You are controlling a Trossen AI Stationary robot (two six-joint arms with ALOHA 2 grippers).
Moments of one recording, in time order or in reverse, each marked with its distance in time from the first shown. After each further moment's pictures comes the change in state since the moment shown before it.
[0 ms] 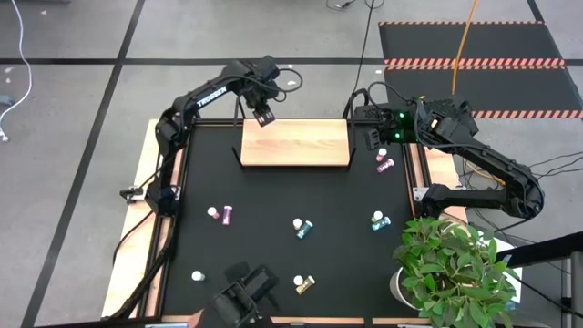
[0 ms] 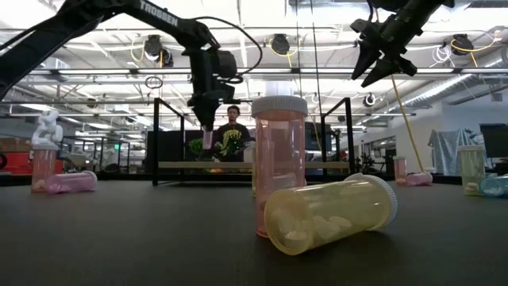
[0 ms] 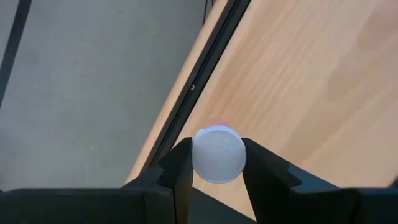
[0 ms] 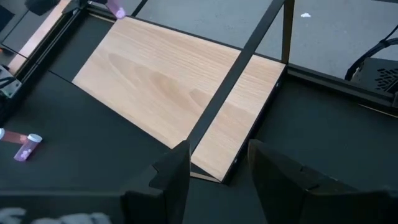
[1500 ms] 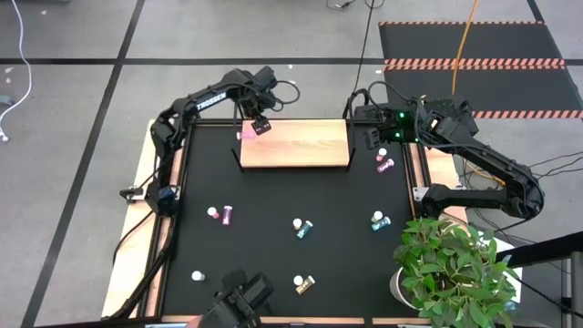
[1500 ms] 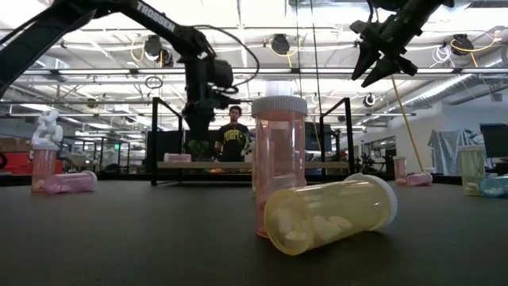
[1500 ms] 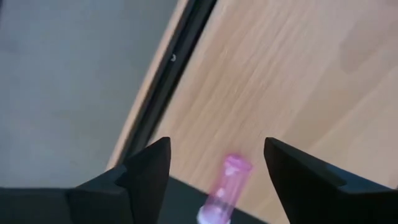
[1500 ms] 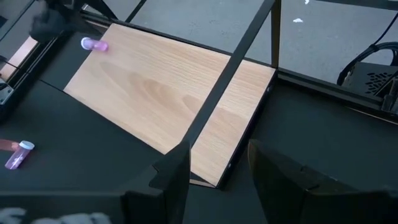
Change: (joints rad) left arm -0.015 -0.070 -0.184 0.064 0.006 0.011; right arm 0.000 0.000 0.000 0.011 0.030 0.001
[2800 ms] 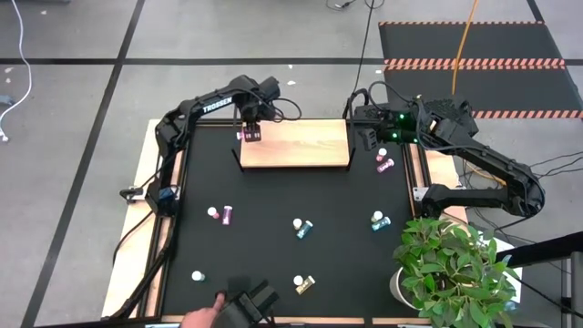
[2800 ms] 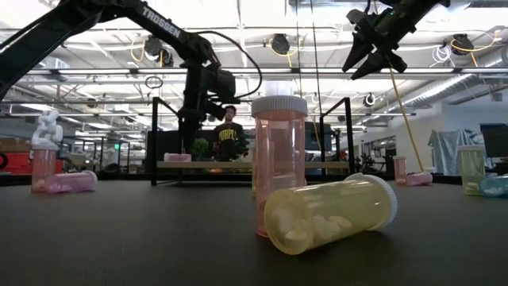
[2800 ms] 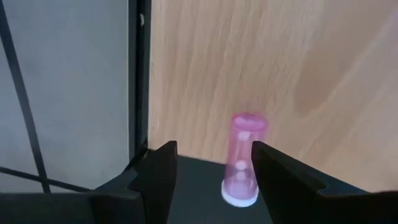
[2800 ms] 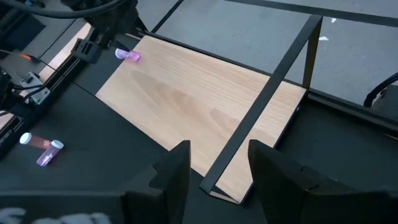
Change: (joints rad) left arm -0.029 0.049 -0.033 -0.085 -0.129 0.265; right arm 0.047 0.000 -0.001 0.088 -0.031 -0.008
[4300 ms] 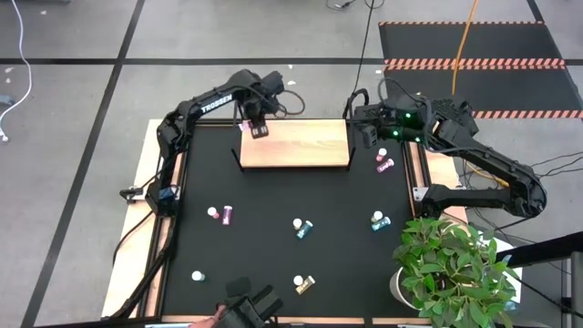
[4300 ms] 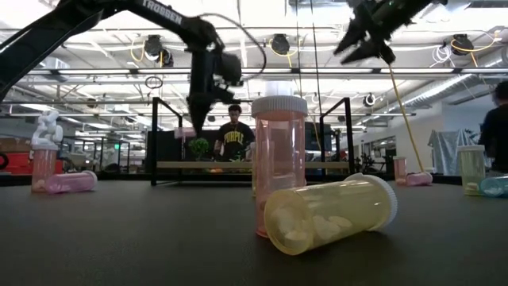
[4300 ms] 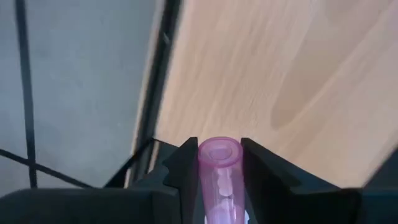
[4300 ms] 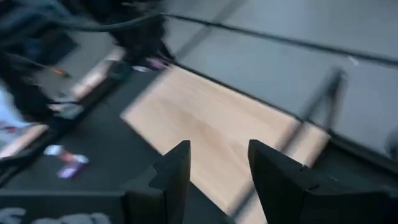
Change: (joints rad) left arm -0.042 0.004 0.194 -0.118 0.015 -0.198; right arm 0.037 -0.035 0.000 0.163 -0.028 -0.071
